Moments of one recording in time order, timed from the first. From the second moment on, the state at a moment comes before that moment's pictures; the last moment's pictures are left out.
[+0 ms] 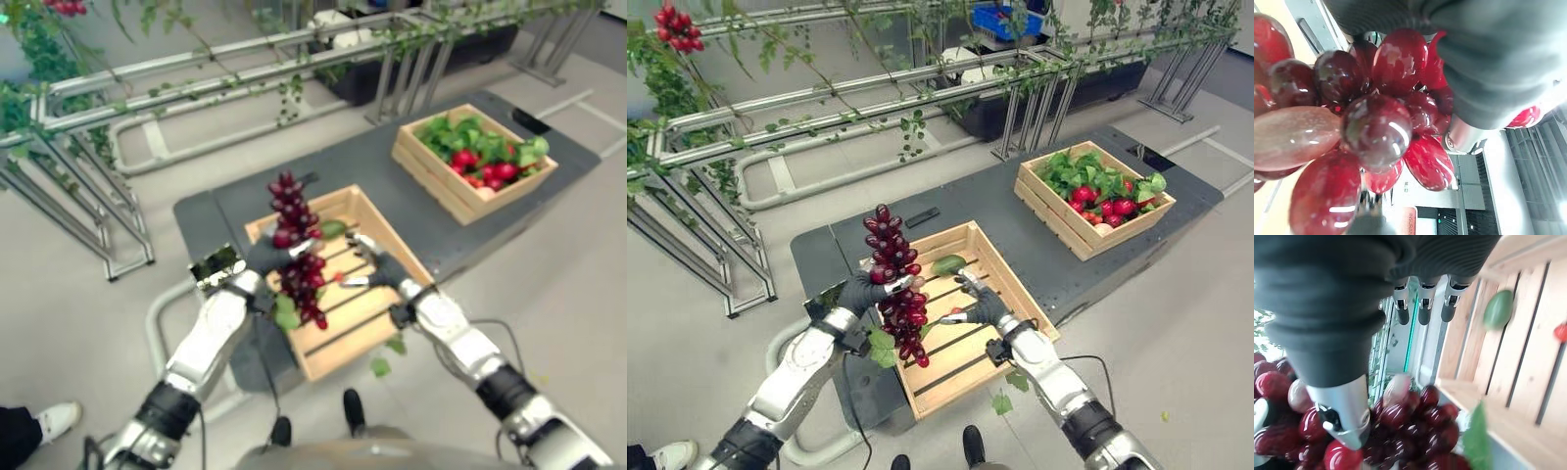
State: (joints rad) left arm -0.13 0.43 -0.37 -0.04 -0.39 -0.08 -0.03; right arm -0.24 -0.39 0.49 0.20 0.26 -0.07 0.09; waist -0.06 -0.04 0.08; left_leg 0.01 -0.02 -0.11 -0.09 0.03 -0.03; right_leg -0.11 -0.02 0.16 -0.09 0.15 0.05
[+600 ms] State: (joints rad) left arm -0.29 0.33 -0.49 0.08 -0.39 -0.07 0.02; right arm -0.33 -0.26 0.60 0.34 0.45 -0.05 0.10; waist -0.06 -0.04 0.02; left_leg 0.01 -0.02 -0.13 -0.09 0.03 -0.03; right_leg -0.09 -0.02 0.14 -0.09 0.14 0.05
